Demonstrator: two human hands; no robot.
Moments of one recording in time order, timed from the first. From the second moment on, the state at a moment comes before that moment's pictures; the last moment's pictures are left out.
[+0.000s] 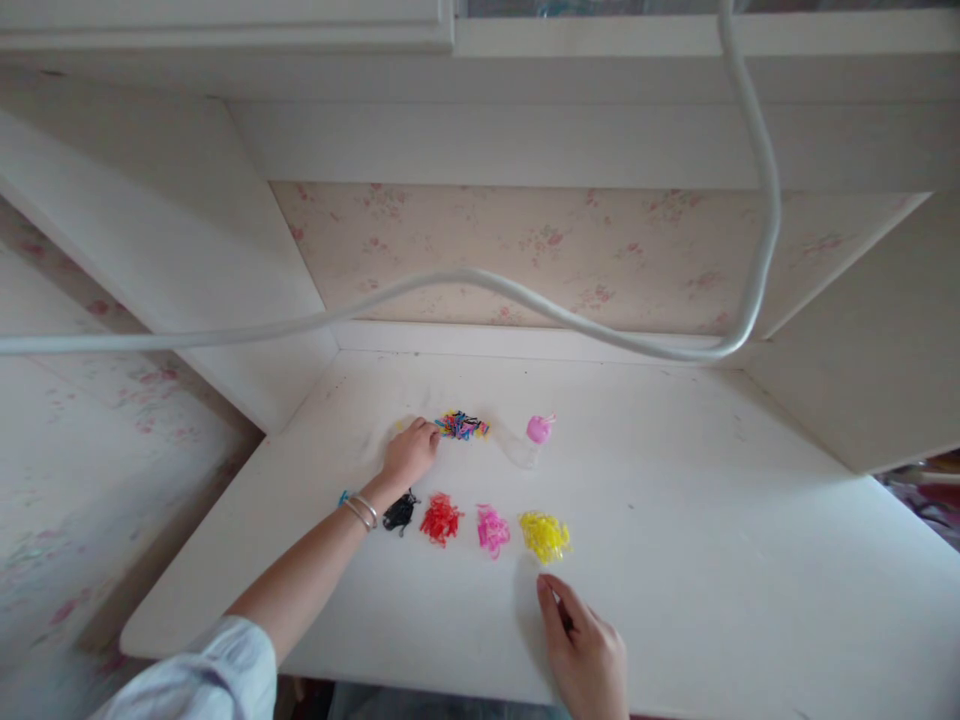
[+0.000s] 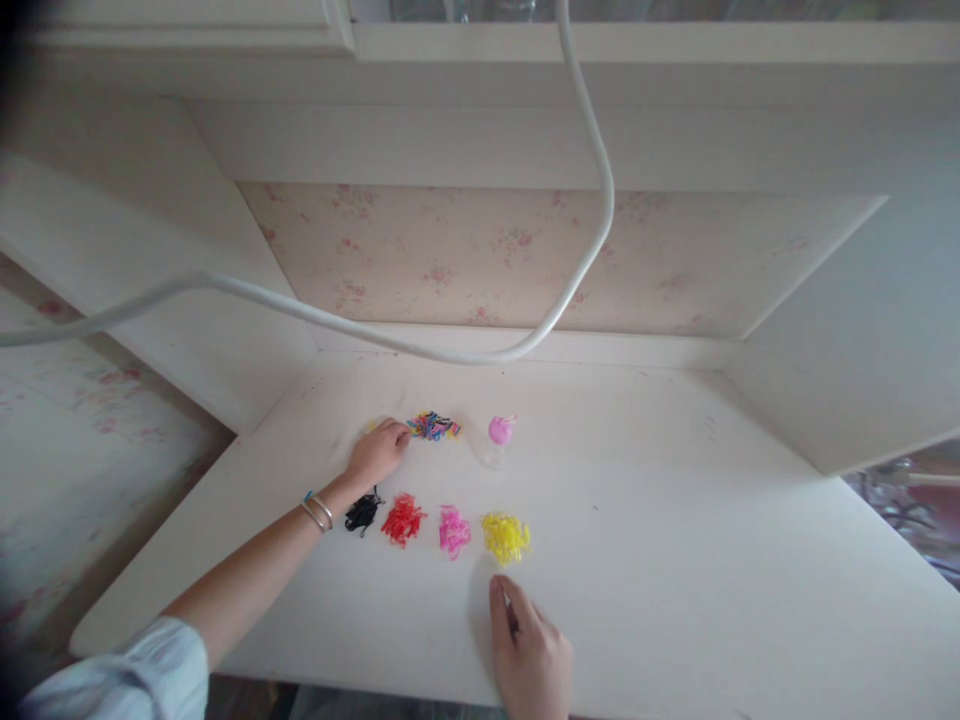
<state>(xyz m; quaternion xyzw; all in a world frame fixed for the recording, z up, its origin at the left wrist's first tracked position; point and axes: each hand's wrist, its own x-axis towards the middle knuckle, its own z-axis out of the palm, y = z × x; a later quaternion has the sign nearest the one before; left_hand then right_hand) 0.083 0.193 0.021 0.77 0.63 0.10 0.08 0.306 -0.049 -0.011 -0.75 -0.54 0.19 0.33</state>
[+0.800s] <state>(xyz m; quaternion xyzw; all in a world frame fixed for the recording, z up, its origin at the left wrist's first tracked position) 0.081 0.155 0.042 0.74 0.65 0.15 0.09 0.305 -0.051 -0.012 -0.76 -0.55 0.18 0.31</state>
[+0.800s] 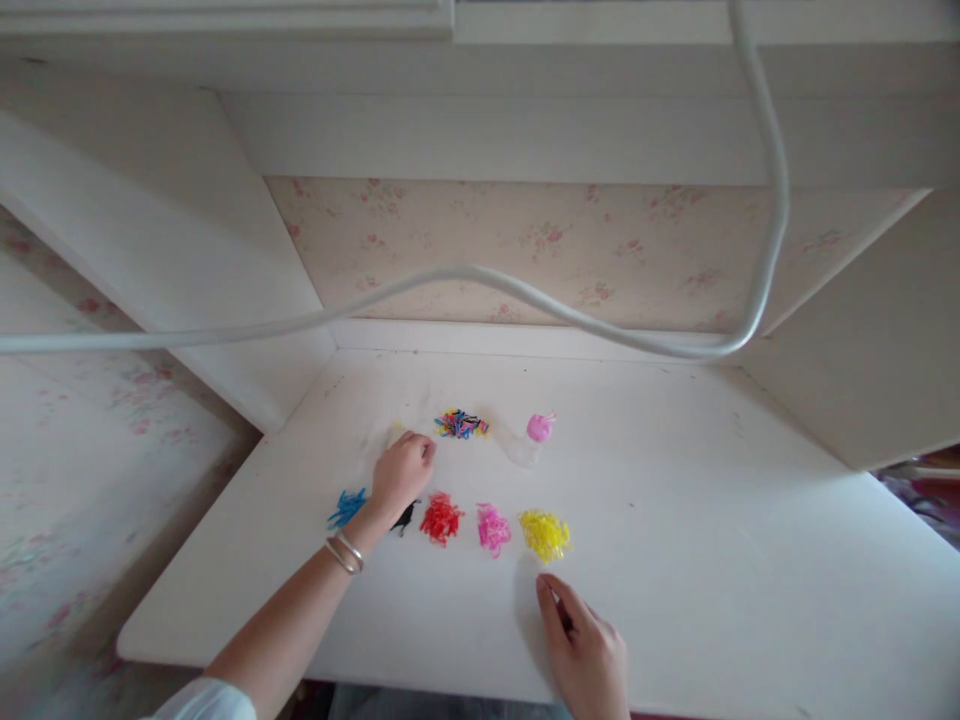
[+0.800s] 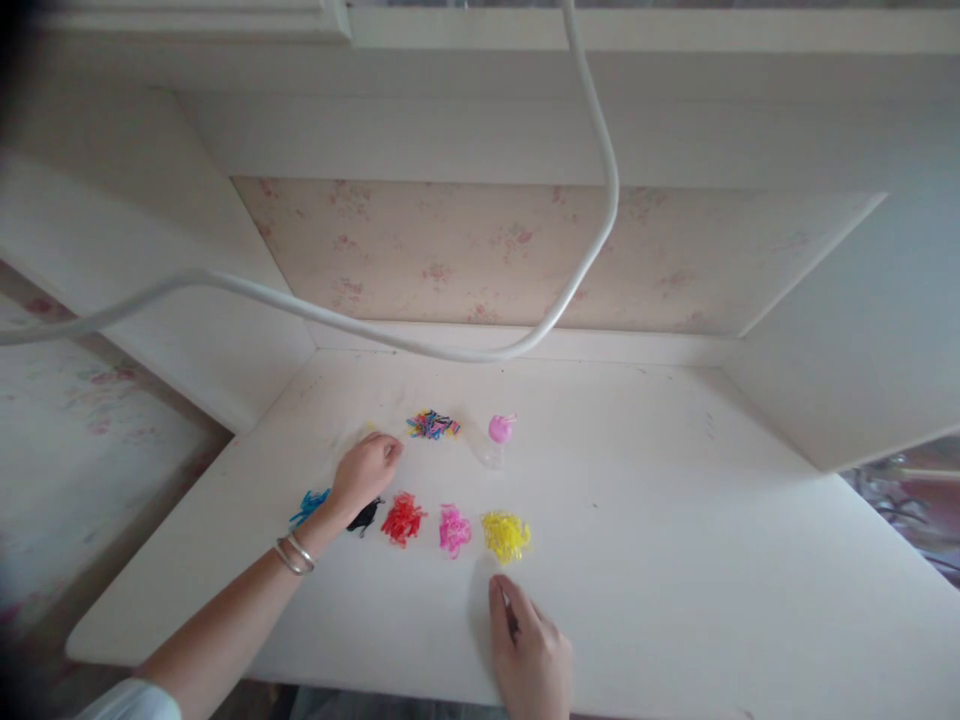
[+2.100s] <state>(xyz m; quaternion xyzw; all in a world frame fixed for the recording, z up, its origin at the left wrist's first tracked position) 0.006 0.034 0.015 0.70 0.64 0.28 0.12 0.317 -0.041 0.007 -0.73 -0.54 0.30 0.29</state>
